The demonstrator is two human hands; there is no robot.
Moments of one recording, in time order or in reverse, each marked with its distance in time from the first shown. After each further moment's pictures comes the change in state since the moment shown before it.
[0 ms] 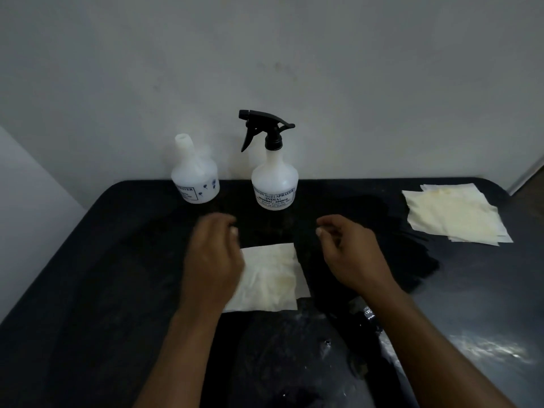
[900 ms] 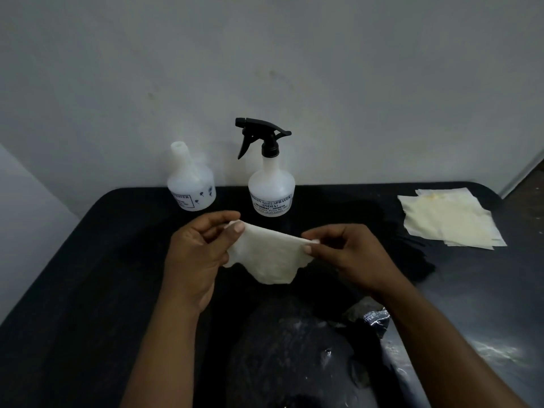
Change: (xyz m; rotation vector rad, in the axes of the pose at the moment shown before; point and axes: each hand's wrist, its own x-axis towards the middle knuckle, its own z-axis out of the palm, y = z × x) left_hand 0.026 0.013 -0.028 -1.029 -0.173 -0.469; right_hand 0.005 -0.013 -0.017 0.390 -0.220 0.022
